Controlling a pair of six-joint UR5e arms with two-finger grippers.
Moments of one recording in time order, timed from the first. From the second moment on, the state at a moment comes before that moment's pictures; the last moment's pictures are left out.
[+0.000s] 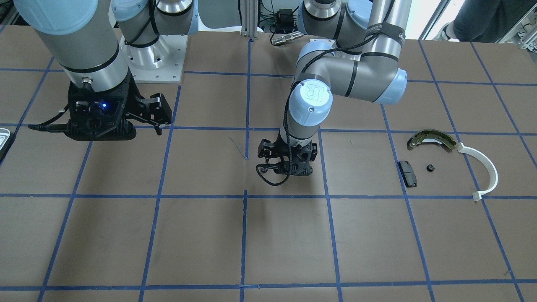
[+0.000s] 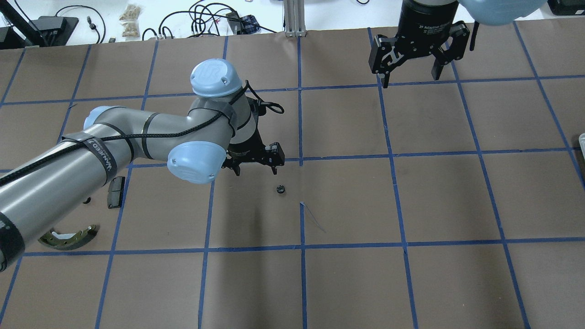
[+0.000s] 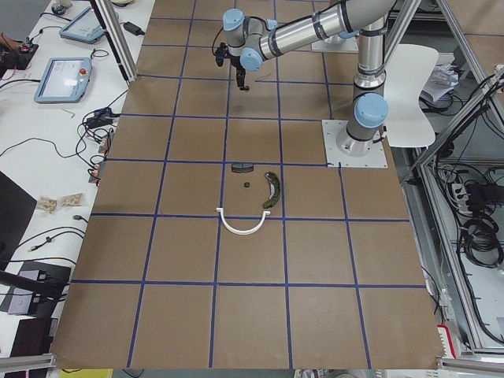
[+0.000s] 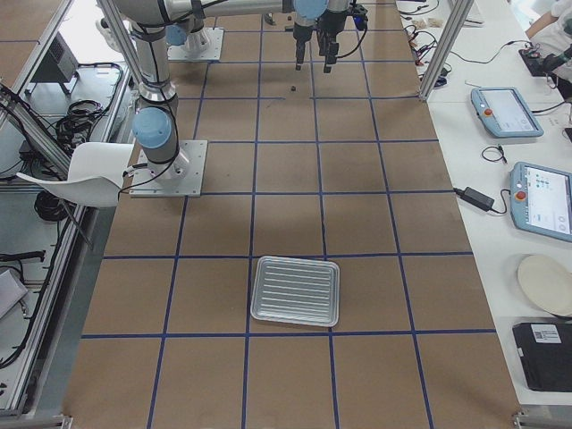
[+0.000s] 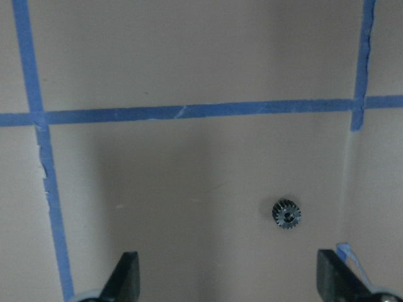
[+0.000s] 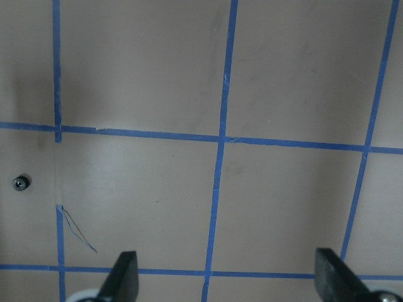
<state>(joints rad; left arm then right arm) -1.81 -1.89 -1.87 -1.03 1.48 -0.20 1.66 -1.37 1.34 -1.46 -1.63 -0.01</state>
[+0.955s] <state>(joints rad) -1.87 -1.99 -1.91 -0.91 1.48 -0.24 1.65 -1.44 1.42 -1.50 -1.63 -0.04</state>
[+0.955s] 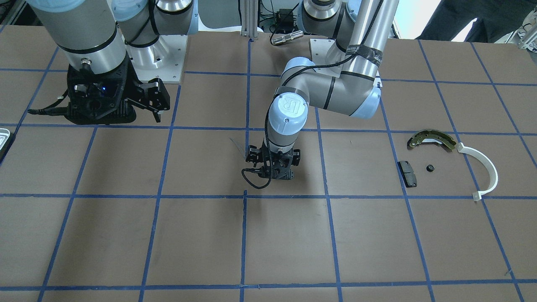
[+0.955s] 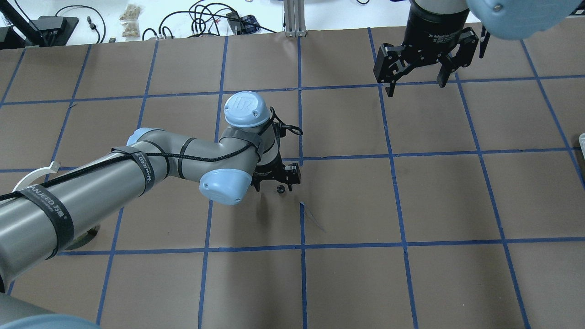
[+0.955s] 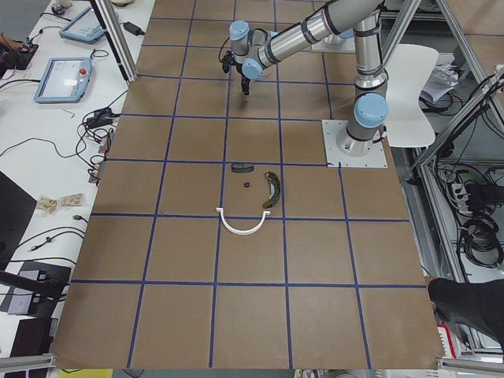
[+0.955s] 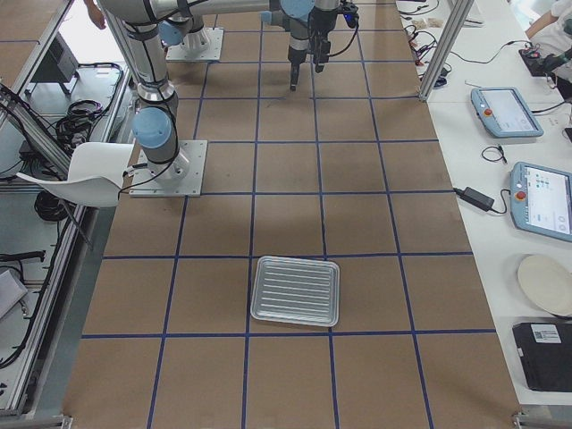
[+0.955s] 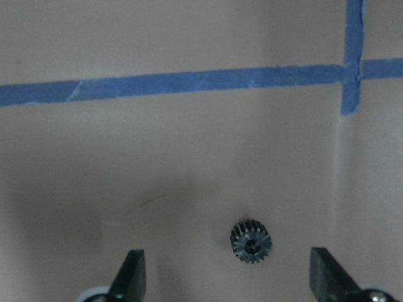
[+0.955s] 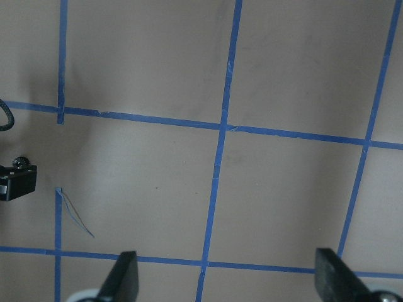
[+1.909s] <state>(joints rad) -1.86 -1.99 -1.90 -0.92 1.47 -0.22 1.64 -1.46 1.48 -1.56 -1.63 -0.08</state>
